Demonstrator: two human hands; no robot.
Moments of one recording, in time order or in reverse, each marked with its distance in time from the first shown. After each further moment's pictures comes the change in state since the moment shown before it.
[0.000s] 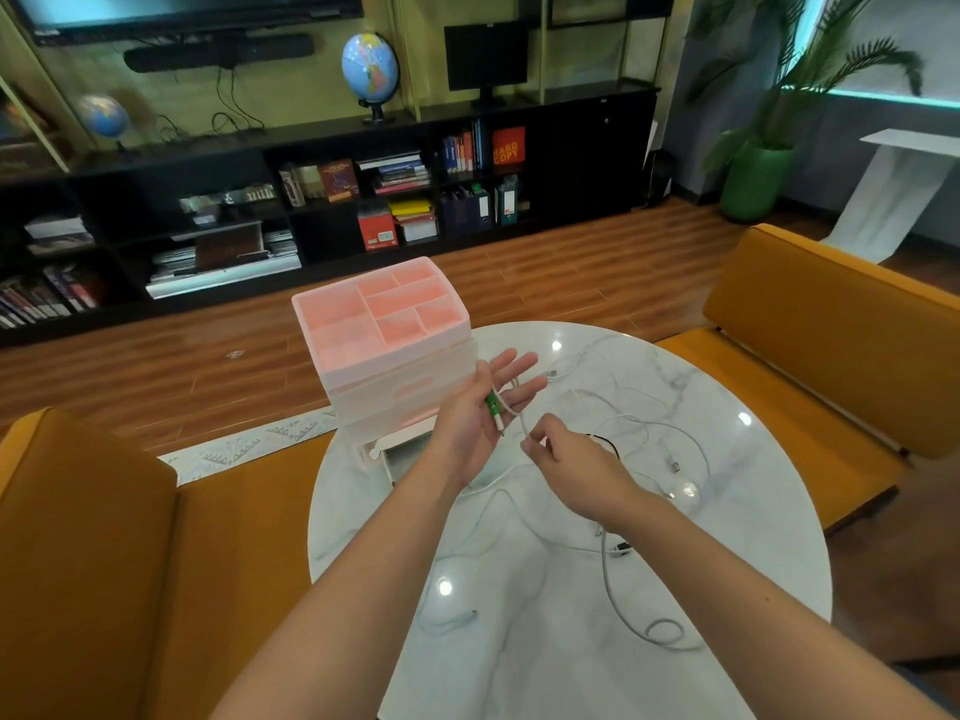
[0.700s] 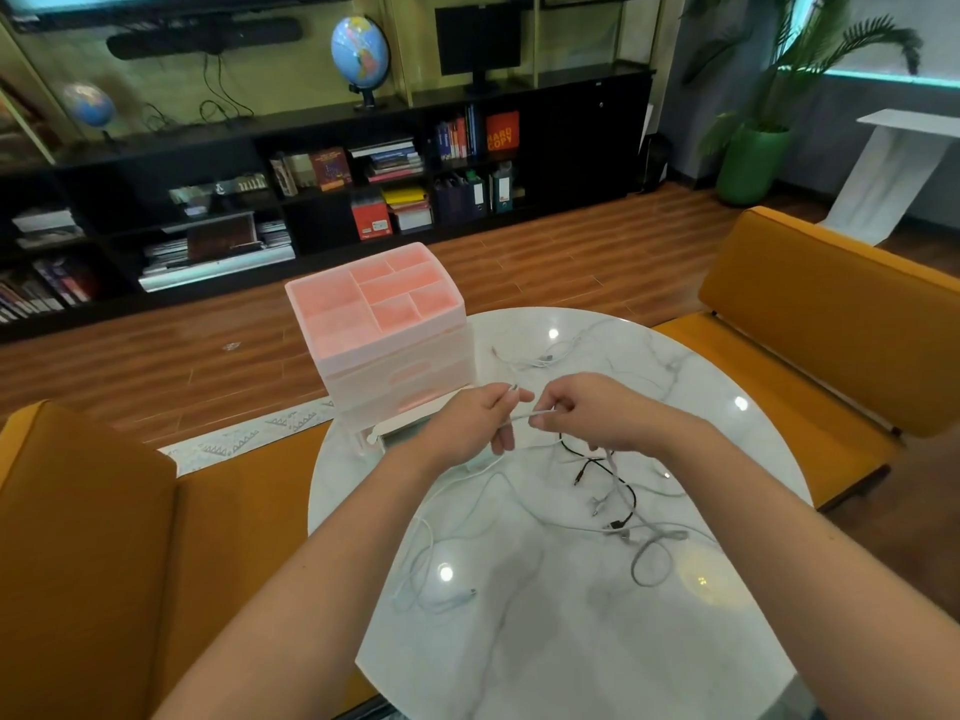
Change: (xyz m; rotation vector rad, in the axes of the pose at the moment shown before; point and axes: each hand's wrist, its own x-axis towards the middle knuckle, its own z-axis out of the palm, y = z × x) left_hand -0.009 0.001 -0.014 1.155 -0.150 -0.033; right_hand -0.001 -0.015 -0.062 0.110 -0.189 -0.062
